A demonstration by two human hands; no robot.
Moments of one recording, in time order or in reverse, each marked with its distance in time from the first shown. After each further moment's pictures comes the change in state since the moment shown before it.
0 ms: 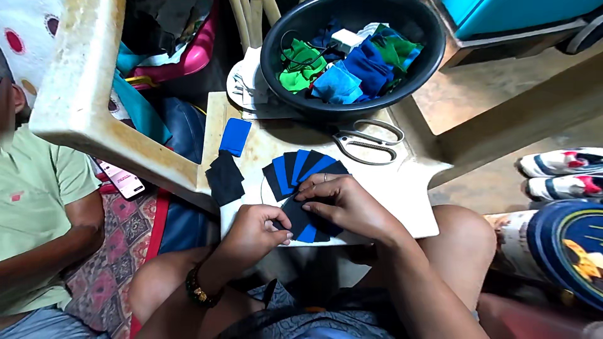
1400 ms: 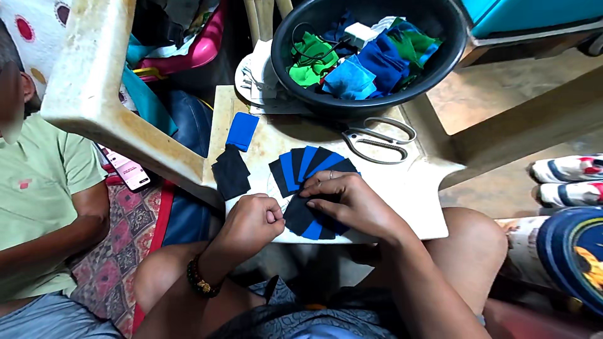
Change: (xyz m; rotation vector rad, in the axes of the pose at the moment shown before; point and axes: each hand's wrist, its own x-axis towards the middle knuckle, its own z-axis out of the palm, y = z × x) left_hand 0.003 -0.005 -0.010 0.392 0.085 0.005; right_hand 0.003 0.005 0.003 -0.055 -0.001 -0.045
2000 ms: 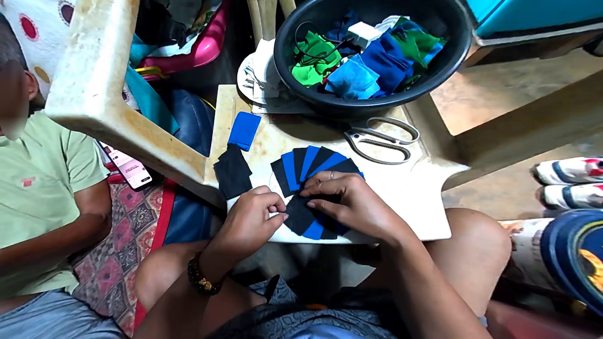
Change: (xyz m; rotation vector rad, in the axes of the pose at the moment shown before) left_hand 0.001 -0.007 0.003 -0.005 0.067 0.084; right_hand 0.000 0.000 0.003 -0.010 0.007 0.006
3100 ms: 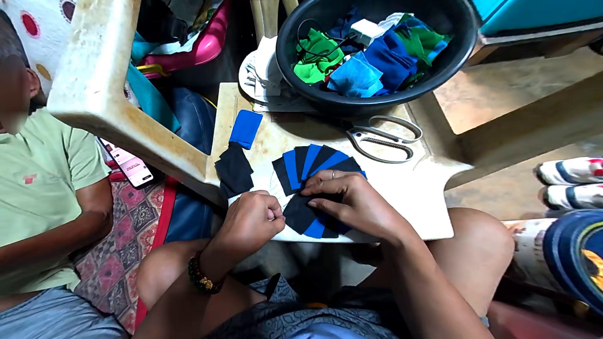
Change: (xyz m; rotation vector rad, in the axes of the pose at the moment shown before) left_hand 0.000 0.007 -0.006 0.073 -0.088 -0.139; right_hand 0.000 0.001 0.000 -0.002 -0.006 -0.017
